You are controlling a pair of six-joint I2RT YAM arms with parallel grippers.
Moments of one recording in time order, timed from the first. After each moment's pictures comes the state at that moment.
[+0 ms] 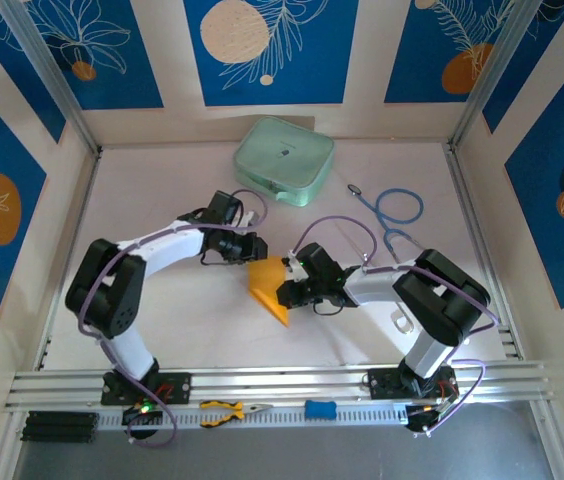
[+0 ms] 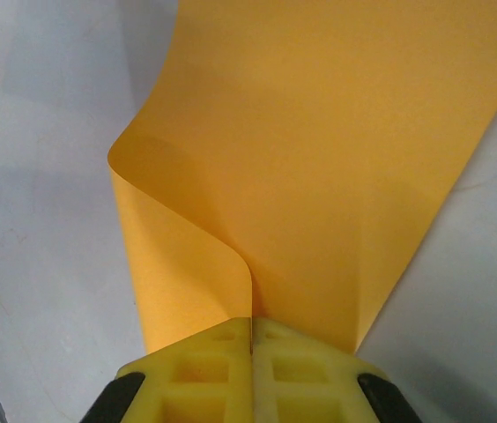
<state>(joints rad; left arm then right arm) -0.51 1.71 1.07 -0.41 0.52 -0.52 0.78 1.66 0.64 0.13 -0.39 0.56</state>
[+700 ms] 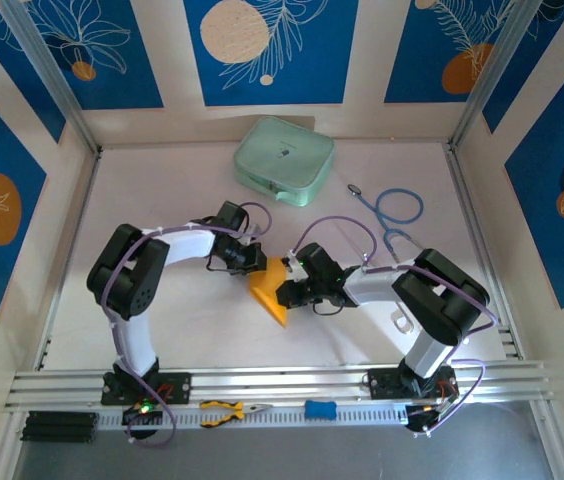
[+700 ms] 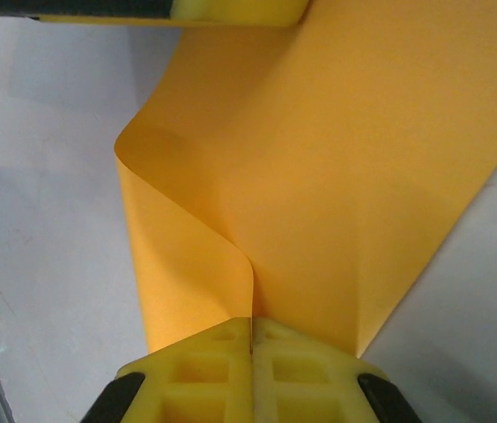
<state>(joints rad) -0.51 1.89 1.06 -0.36 0.53 -0.55 0.78 1.67 0.64 0.14 -0.40 0.57</state>
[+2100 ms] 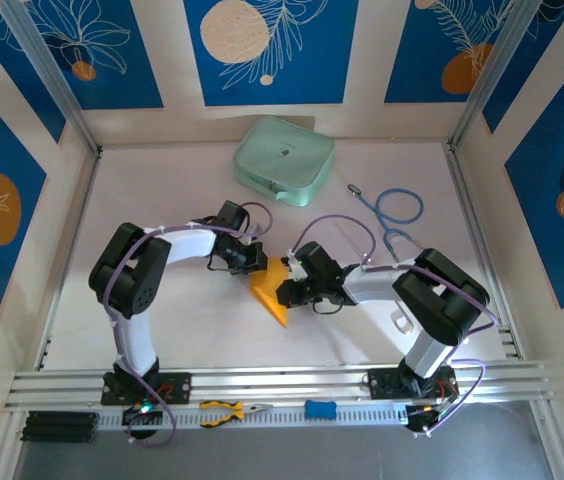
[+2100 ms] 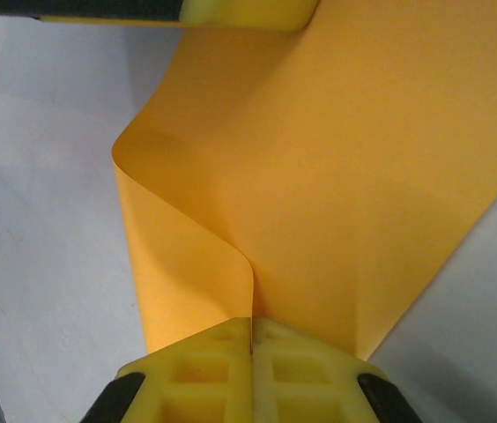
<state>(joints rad) -0.51 1.90 1.07 -0.36 0.55 -0.54 0.78 1.67 0.66 0.10 -0.39 0.56</state>
